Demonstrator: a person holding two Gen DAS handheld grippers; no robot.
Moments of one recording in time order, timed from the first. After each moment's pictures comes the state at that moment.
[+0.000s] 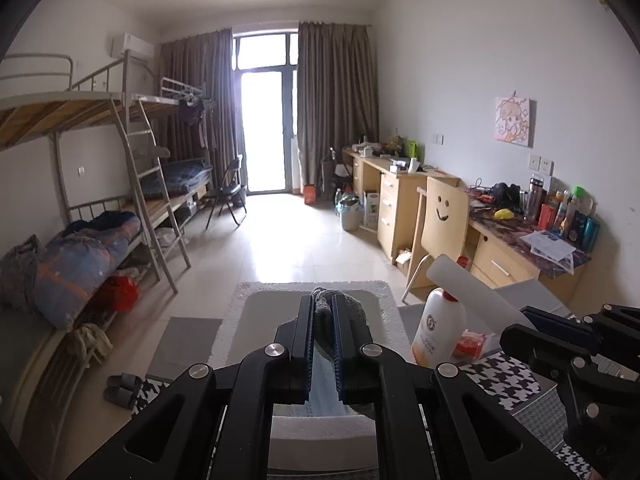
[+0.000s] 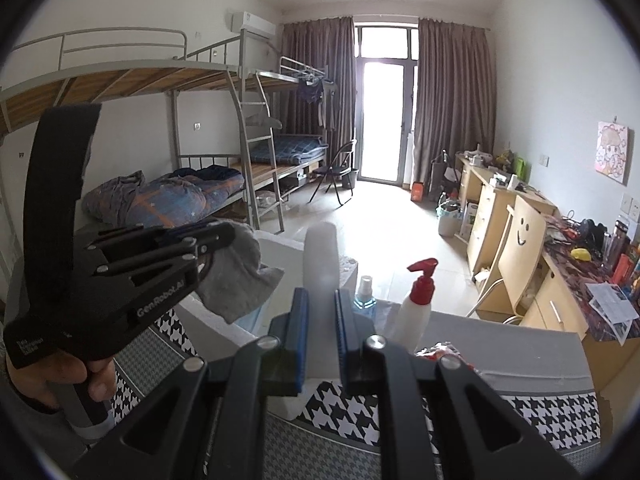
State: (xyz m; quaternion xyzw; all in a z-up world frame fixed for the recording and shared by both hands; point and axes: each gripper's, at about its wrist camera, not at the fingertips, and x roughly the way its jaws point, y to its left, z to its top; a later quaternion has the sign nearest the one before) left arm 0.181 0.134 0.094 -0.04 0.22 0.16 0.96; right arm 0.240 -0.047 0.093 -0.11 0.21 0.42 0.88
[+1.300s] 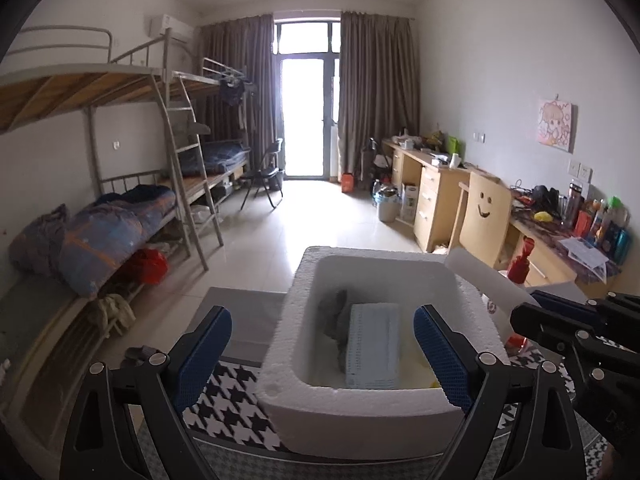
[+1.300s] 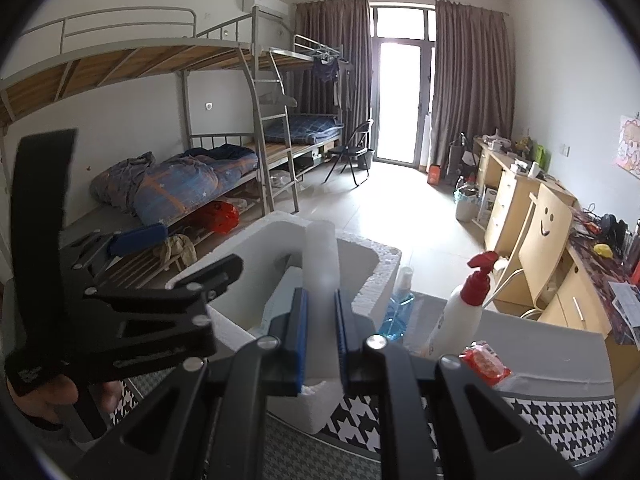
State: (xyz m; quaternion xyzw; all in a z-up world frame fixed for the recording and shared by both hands) left arm 0.167 0.175 0.073 -0.06 0.23 0.23 0.94; right arm 0.256 -0.005 0.075 -0.12 0.24 0.44 0.86
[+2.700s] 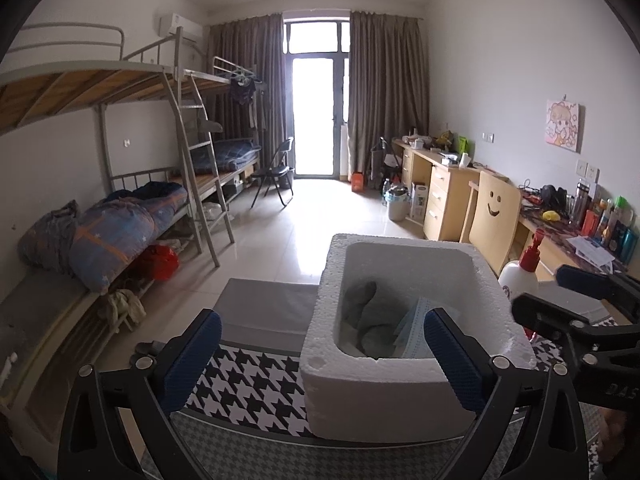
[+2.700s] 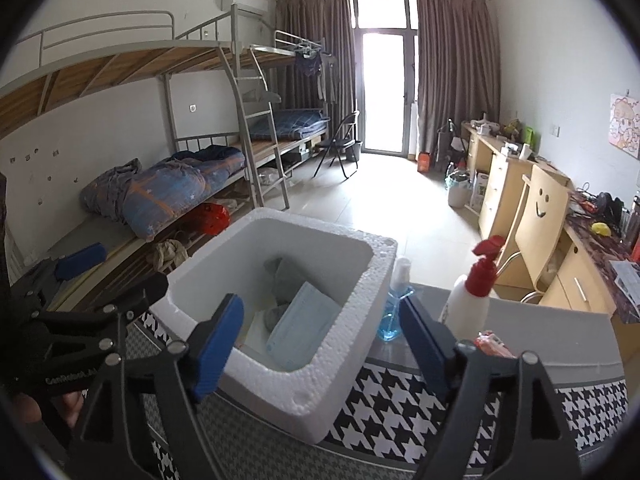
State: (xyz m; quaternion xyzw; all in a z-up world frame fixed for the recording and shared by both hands) left arm 0.146 0.179 0.070 -0.06 0.23 0.25 0.94; right arm 0.263 -0.001 0.070 -0.10 0.26 0.41 0.87
